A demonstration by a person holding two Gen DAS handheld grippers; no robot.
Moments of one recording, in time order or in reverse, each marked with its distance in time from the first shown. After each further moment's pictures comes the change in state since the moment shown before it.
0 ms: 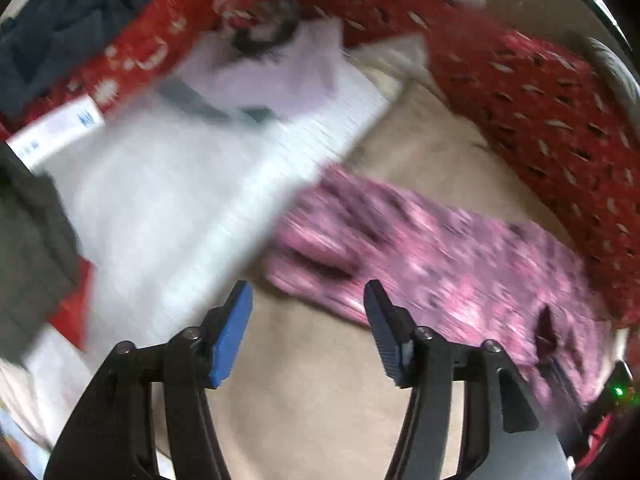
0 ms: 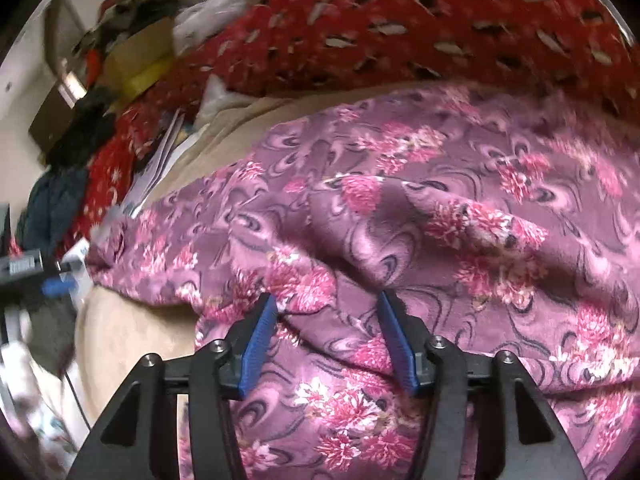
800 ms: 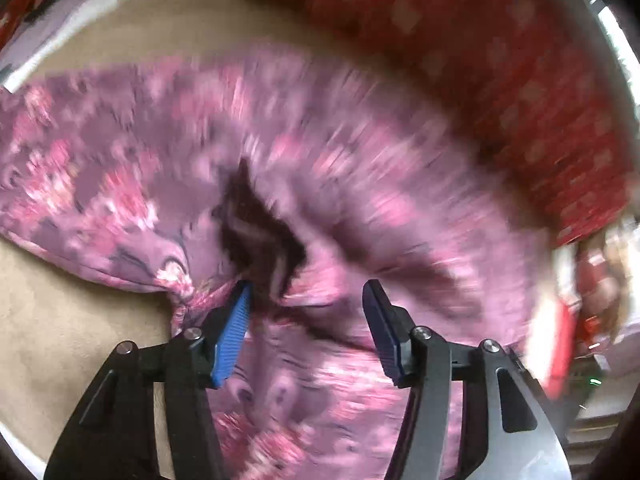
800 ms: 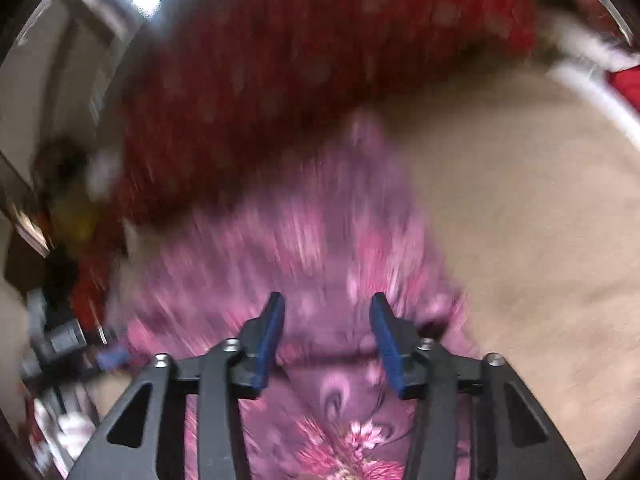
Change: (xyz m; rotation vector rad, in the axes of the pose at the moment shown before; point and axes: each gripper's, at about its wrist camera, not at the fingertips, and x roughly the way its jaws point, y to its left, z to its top) left arm 0.057 -0.291 -0.112 0.178 0.299 -0.278; right arm -0.125 -0.232 -0.037 0.392 -0.031 -0.156
